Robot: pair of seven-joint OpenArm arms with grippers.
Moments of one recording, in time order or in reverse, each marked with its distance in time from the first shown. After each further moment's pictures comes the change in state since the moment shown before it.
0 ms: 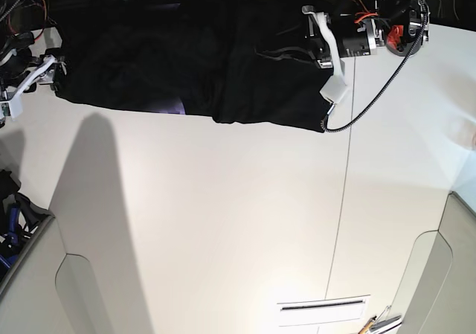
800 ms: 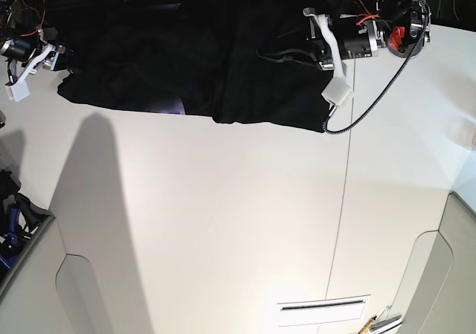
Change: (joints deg) left arm -0.4 0.0 -0.5 0.0 0.1 0.0 0.0; right arm 0.1 2.5 -0.1 -12.0 25.9 3.1 -10.8
